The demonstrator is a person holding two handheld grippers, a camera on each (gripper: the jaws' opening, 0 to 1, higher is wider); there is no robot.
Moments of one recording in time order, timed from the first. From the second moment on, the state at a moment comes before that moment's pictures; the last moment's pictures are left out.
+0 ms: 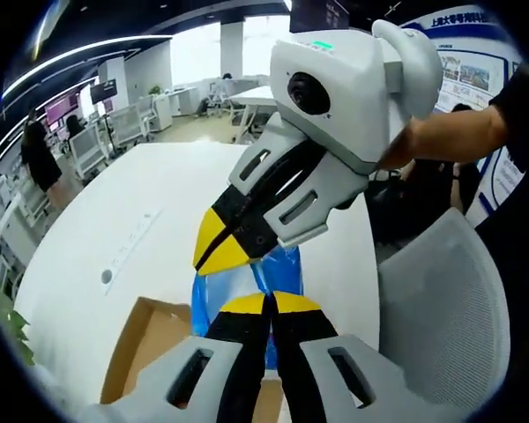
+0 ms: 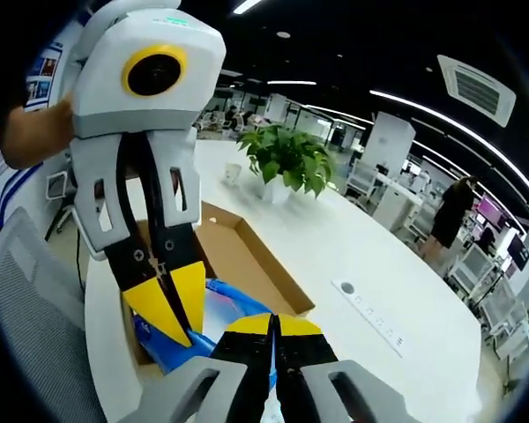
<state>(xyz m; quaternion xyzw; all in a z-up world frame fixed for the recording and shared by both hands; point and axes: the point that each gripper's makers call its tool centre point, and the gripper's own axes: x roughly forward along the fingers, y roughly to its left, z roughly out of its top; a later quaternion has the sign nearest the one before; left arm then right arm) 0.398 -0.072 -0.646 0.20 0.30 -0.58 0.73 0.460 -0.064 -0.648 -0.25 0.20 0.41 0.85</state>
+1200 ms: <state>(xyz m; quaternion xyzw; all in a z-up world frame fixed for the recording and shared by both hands) 0.405 -0.176 -0.681 0.19 0.31 -0.62 0.69 0.463 -0.178 -0.684 -0.23 0.26 0.34 0.87</state>
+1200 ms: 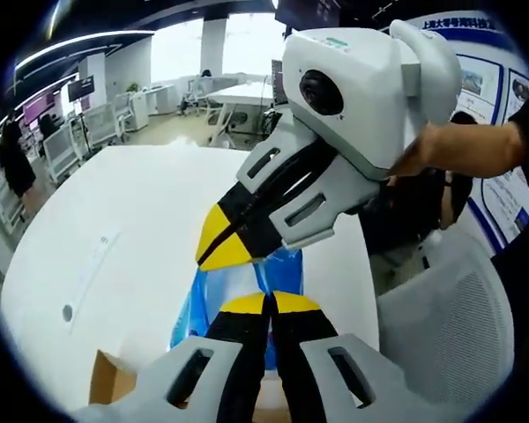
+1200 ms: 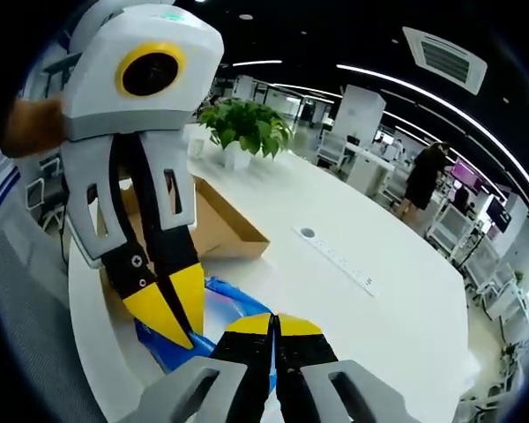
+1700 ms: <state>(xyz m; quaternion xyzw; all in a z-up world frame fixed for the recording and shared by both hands) 0.414 -0.210 -0.695 0.19 0.32 -0.64 0.67 0.473 -0.215 -0.698 -0.21 0.27 0.32 0.88</state>
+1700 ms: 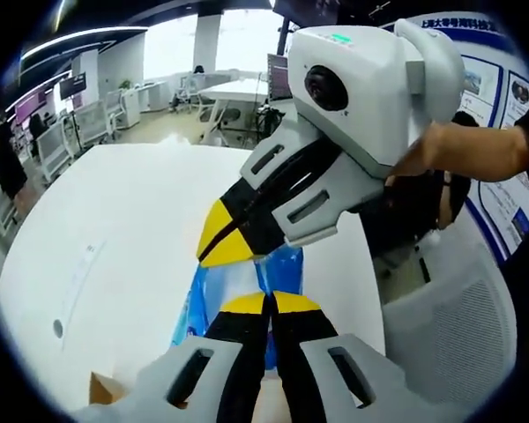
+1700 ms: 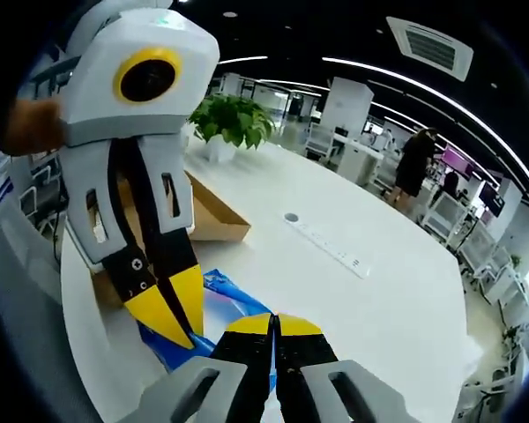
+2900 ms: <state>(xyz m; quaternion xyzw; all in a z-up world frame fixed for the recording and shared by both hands) 0.437 -0.307 -0.730 0.19 0.33 -0.67 0.64 0.496 -0.310 -0.729 -0.15 0.31 0.24 0.91</state>
